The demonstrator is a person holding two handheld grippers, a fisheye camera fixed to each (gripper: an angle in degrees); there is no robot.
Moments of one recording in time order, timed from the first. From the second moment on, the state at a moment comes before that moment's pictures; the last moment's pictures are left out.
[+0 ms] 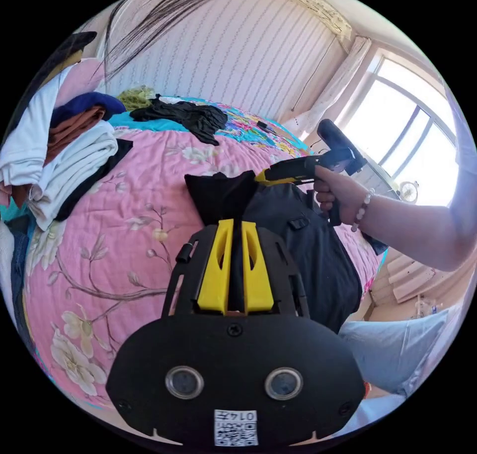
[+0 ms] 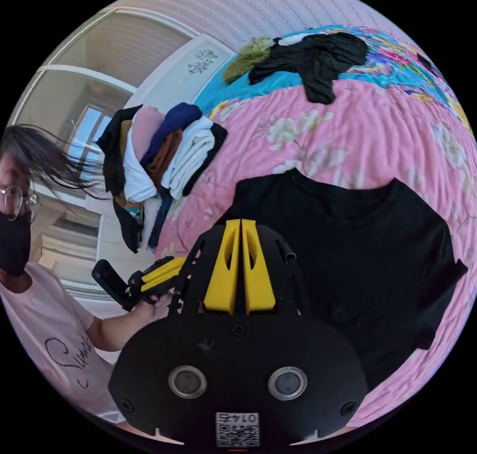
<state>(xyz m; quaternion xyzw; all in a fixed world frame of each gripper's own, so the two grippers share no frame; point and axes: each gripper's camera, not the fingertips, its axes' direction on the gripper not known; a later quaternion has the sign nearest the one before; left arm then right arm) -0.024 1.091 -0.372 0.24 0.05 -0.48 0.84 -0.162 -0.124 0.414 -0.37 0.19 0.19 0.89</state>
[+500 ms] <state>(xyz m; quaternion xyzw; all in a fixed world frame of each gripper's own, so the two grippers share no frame) -0.019 1.049 -0.272 0.11 0.06 -0.51 0.85 -0.083 -0.088 0.477 -0.47 0.15 0.07 0.87</state>
